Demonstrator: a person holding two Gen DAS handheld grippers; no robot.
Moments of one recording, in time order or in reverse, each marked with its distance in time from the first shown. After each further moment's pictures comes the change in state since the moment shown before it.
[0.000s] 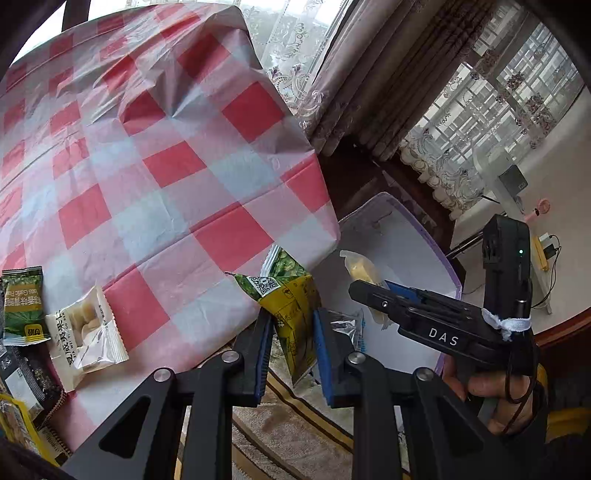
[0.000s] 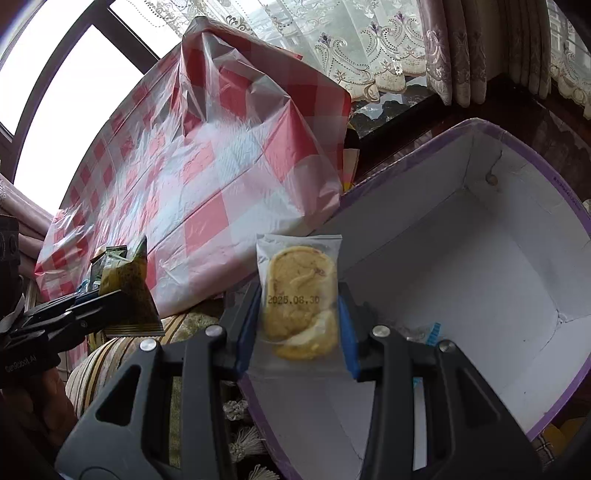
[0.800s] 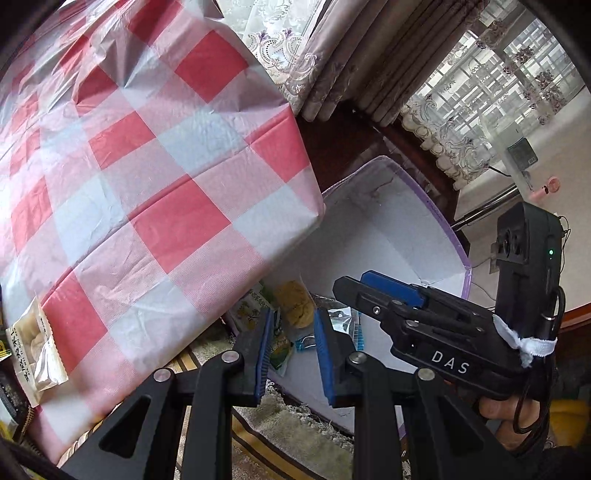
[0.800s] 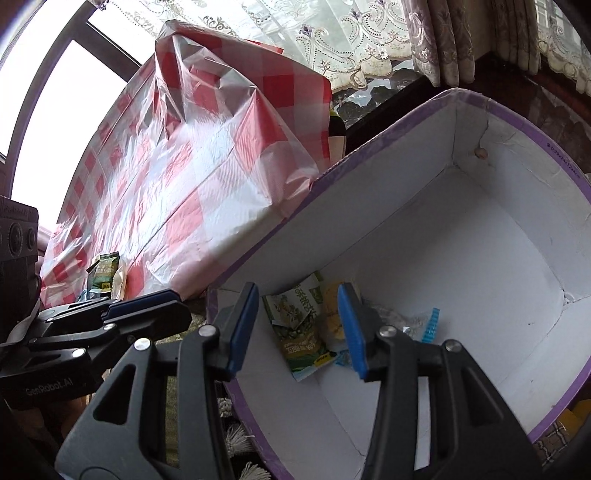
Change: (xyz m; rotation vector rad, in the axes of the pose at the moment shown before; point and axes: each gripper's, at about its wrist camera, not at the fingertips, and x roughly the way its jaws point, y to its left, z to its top) left arm 0.040 -0.017 0.012 0.000 0.109 0.018; right arm 0.008 -0.008 0.000 0.048 0.022 0.011
